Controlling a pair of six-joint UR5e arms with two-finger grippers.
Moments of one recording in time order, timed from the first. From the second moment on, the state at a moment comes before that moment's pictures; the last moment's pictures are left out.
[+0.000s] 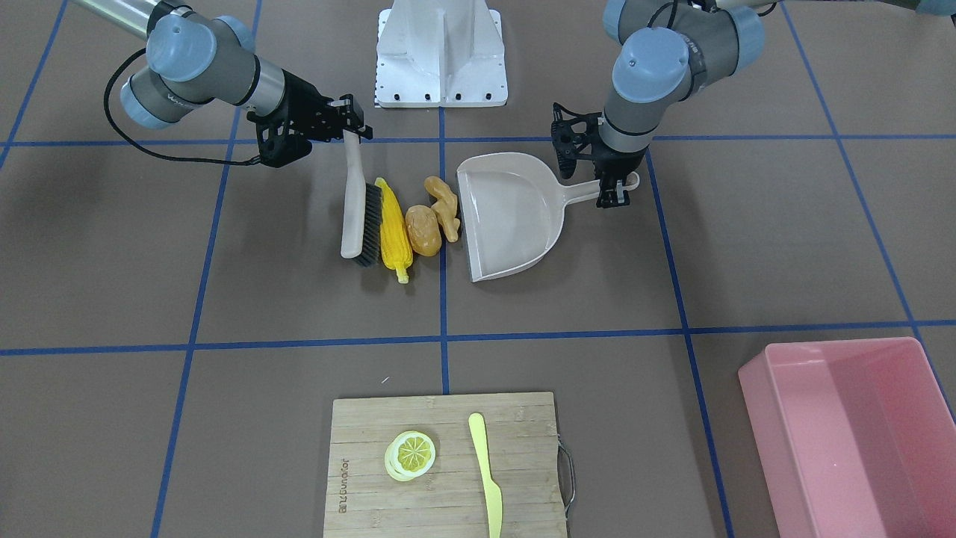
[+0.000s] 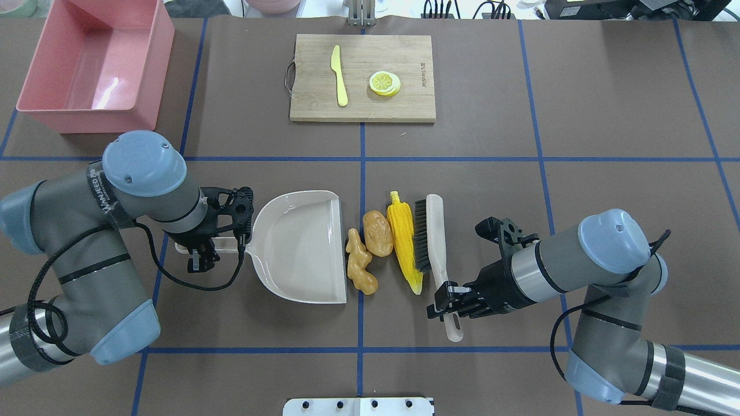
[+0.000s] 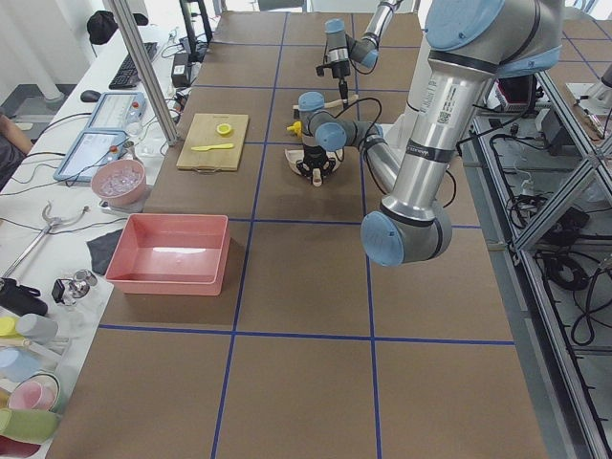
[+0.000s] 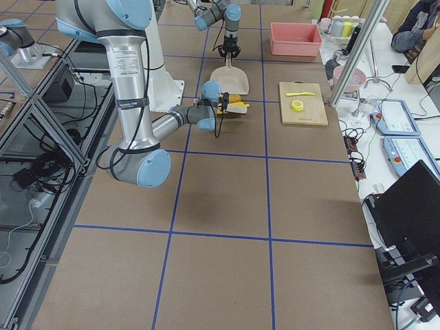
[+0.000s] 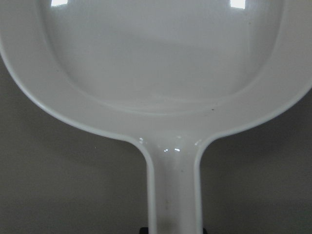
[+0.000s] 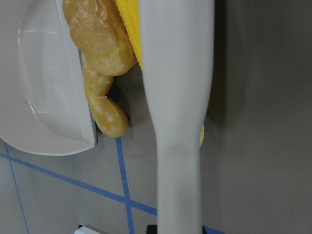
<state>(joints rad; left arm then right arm) -0.58 -1.95 -1.90 -1.48 -1.99 0.40 0.43 -1.37 1.77 -0.57 2.18 1.60</state>
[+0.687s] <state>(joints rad) -0.58 -1.95 -1.89 -1.48 -1.99 0.40 0.35 -1.33 1.76 -0.58 2.11 1.60</state>
